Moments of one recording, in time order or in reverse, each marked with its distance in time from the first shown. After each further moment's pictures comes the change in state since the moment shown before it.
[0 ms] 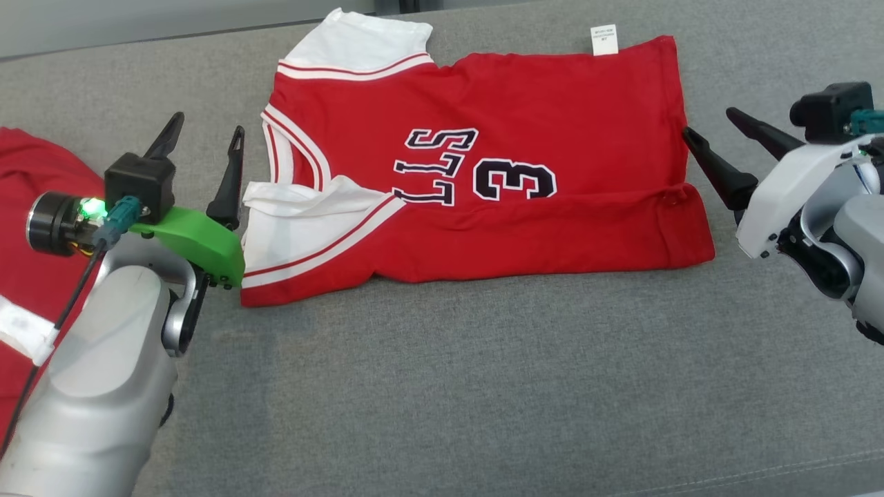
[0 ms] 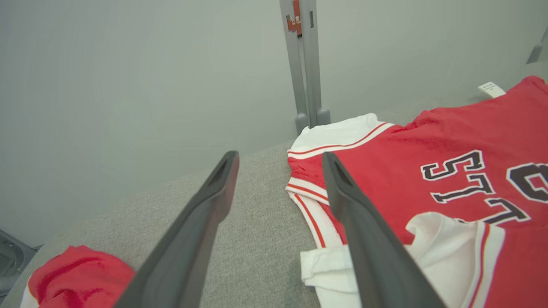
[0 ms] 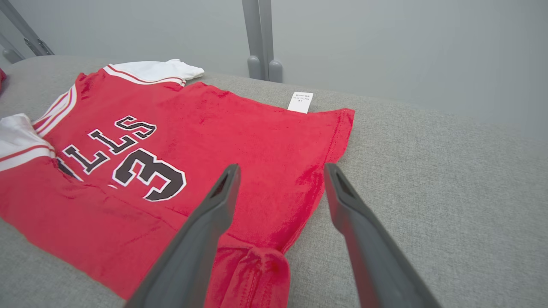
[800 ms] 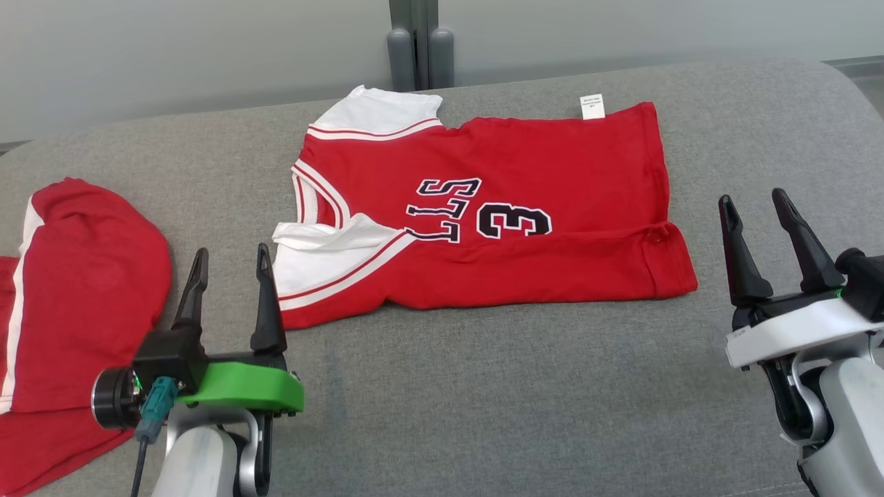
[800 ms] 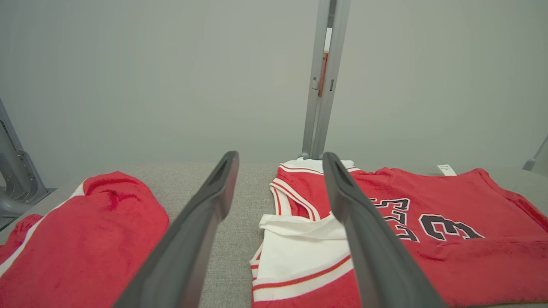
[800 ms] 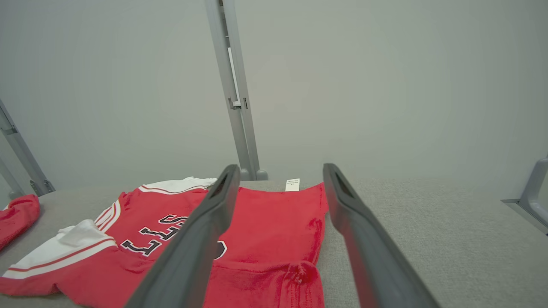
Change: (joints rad) left arm 0.540 -0.270 0.382 -0.457 0.181 0.072 -0.020; right arm 0.770 0.393 -1.080 -0.443 -0.734 -0.001 -0.058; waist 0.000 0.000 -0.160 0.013
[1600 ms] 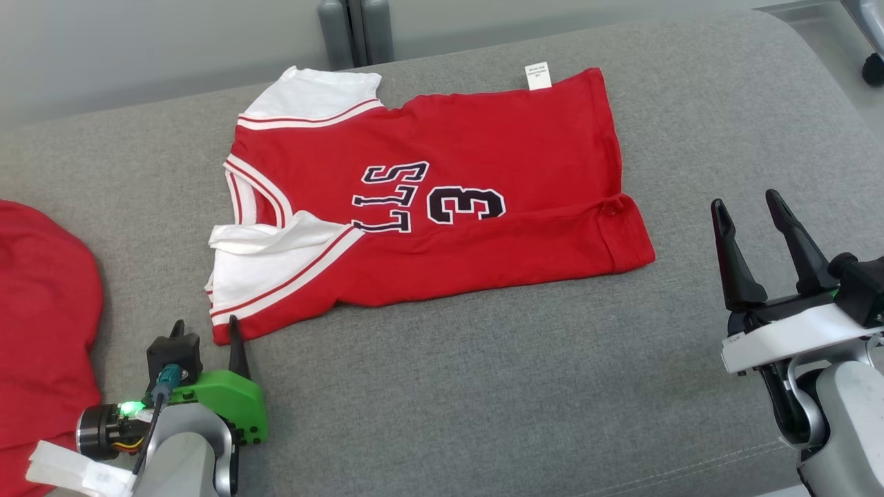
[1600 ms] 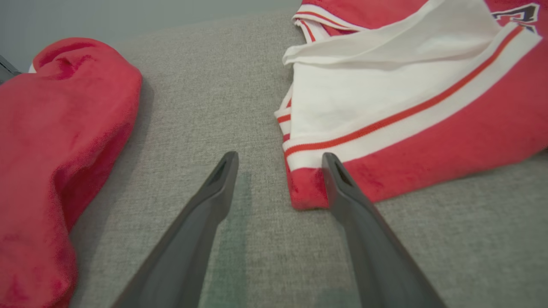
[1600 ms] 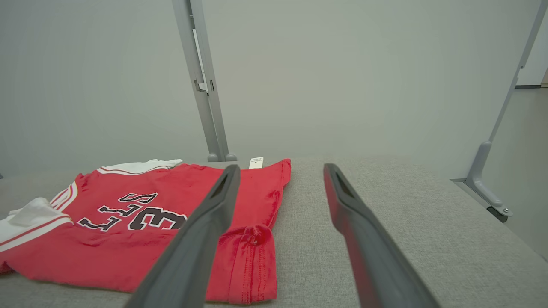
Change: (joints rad) left arm -0.154 0.018 0.073 0.584 0.109 0.015 0.018; right arm 0.027 0.016 -0.011 -0.040 -0.057 0.000 0.000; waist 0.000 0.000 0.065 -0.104
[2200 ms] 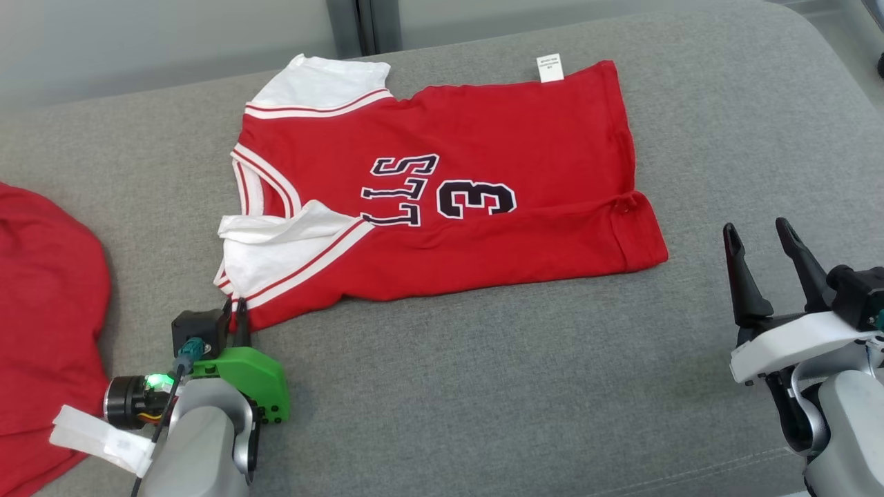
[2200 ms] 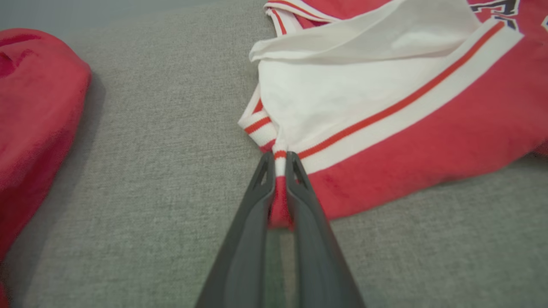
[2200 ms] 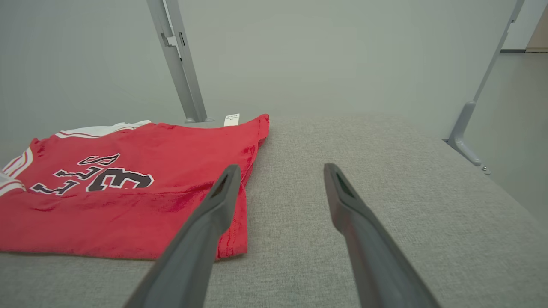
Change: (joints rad) left arm -0.111 -0.022 -0.046 0.144 -0.019 -0.053 -0.010; right arm -0.016 0.005 -0.029 0.146 -0.016 0.000 0.000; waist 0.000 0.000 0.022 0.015
